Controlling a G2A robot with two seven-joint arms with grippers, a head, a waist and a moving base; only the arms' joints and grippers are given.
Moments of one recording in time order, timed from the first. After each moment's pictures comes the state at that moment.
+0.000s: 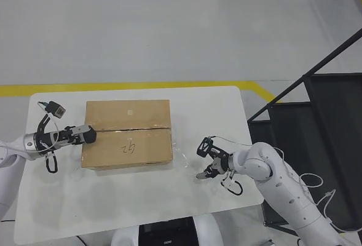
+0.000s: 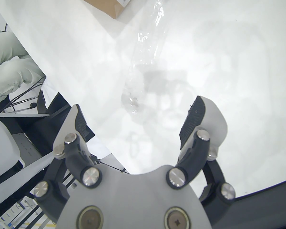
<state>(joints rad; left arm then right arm) 1.05 -0.84 -1.29 -1.17 -0.57 -0.42 -1.34 -1.40 -1.04 1.21 -1.70 -0.82 -0.51 1.01</state>
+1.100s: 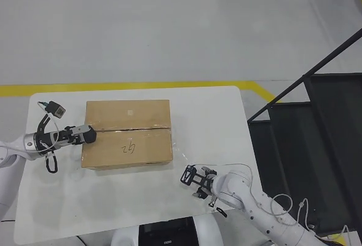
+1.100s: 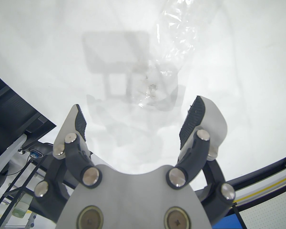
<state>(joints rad) 1.05 -0.84 -1.29 -1.17 -0.57 -0.42 -1.34 -1.46 -1.06 0.93 -1.74 -1.34 -0.30 0.92</state>
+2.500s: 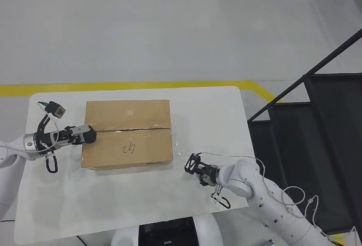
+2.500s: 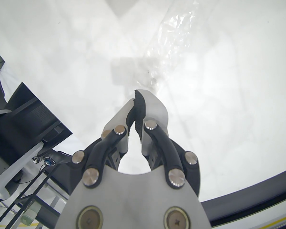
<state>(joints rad) 1.05 -0.84 -1.29 -1.17 -0.57 -0.42 -1.34 -1.46 -1.06 1.07 -1.75 -1.16 -0.42 0.90</state>
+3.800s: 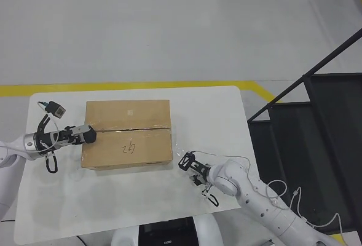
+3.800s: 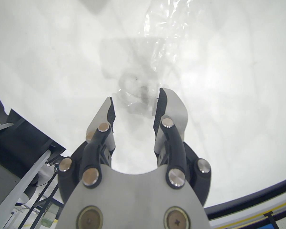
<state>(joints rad) 1.05 -0.84 -1.29 -1.17 -0.57 -0.42 -1.34 -1.34 -1.11 0.91 -1.62 -1.20 -0.20 0.92</state>
